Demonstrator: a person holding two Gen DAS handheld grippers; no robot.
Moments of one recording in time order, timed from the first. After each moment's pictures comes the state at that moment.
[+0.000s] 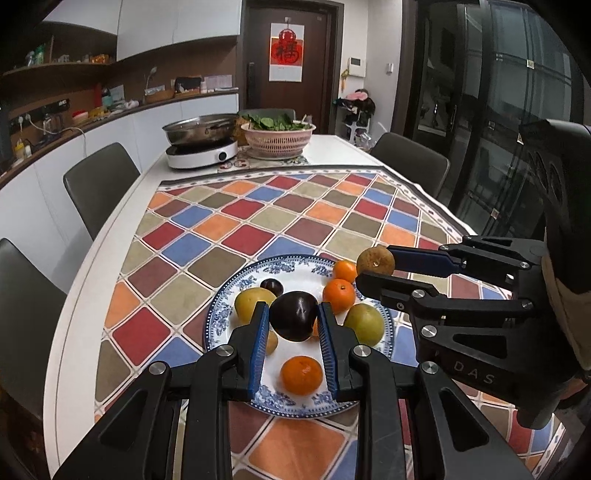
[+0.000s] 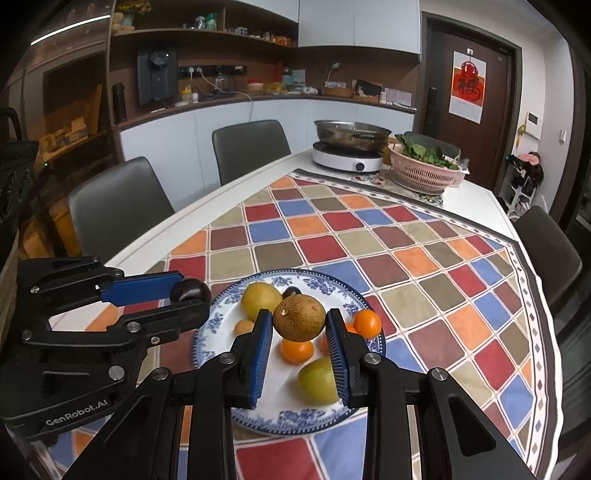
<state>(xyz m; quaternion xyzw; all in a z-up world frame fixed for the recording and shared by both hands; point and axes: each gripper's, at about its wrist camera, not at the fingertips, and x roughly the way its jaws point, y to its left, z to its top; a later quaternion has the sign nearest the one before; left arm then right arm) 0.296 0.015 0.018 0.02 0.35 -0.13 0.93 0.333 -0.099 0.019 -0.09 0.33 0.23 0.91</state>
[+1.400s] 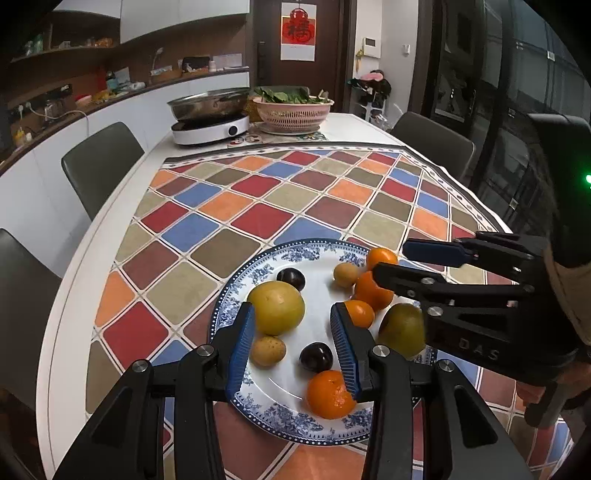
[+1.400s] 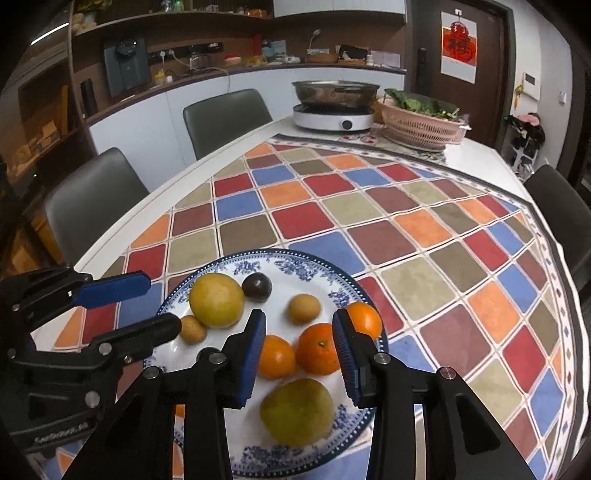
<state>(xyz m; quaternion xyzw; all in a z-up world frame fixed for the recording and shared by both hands) 0.335 0.018 -0.014 0.03 0.39 -0.10 0.92 0.395 -0.103 -0.026 -0.06 0.39 0.21 0.89</state>
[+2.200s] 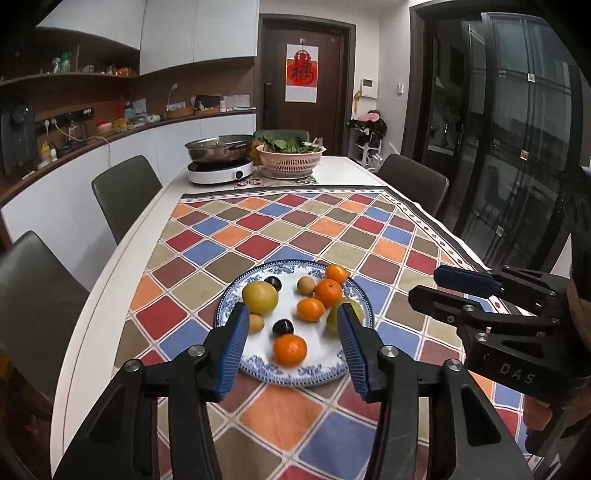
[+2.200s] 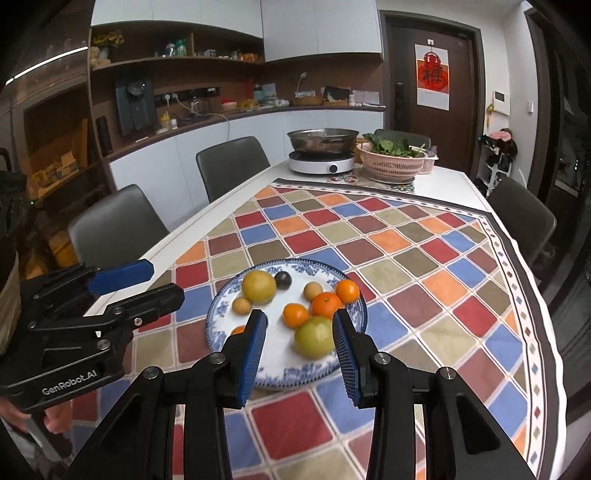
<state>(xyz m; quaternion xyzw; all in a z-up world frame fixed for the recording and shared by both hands) 0.221 0.007 0.047 0.01 0.31 -0.09 0.95 0.267 -0.142 0.038 -0.03 0.32 0.19 0.93</state>
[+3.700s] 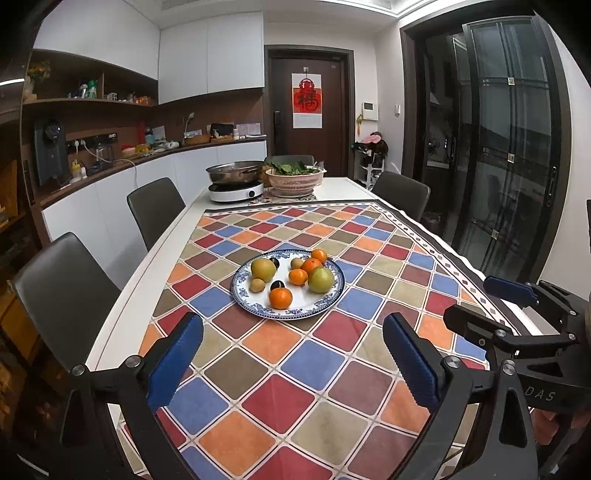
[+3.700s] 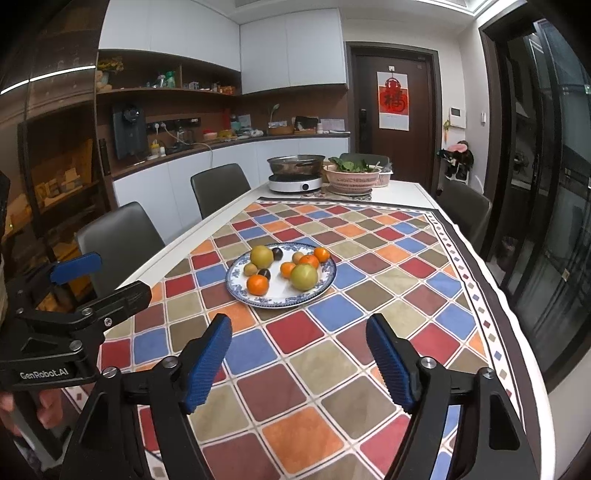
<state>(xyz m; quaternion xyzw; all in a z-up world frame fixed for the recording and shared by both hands) 0.064 -0.010 0.067 0.03 0.26 -0.06 0.96 0.086 -0.181 0.049 -0.01 0.27 0.13 0.95</state>
